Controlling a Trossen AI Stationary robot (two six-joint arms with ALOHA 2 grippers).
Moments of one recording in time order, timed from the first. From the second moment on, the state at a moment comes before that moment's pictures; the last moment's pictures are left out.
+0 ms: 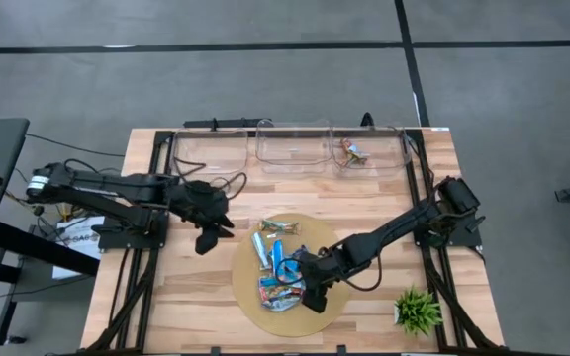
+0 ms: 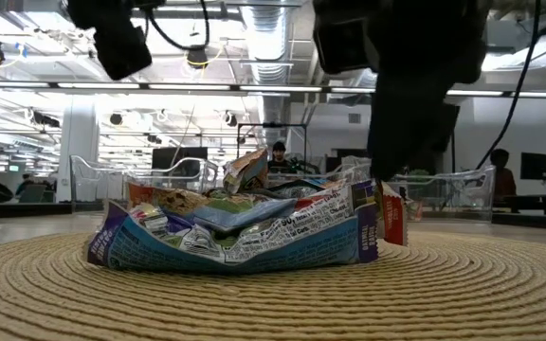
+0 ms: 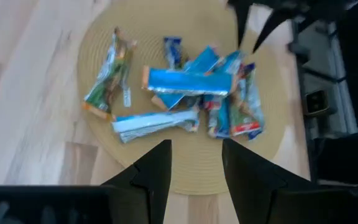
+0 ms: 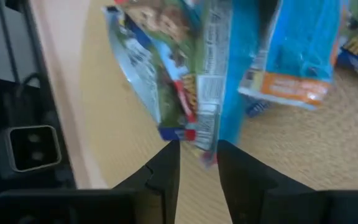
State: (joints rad) left arm -0.09 1.03 0.86 -0.61 0.16 -0.36; right arm 0.43 1.86 1.20 -0.37 -0.08 0.81
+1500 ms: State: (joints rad) left arm -0.14 1.18 0.86 -0.40 0.20 -0.36; right arm 0.38 1.87 1.20 -0.38 -0.16 0.71
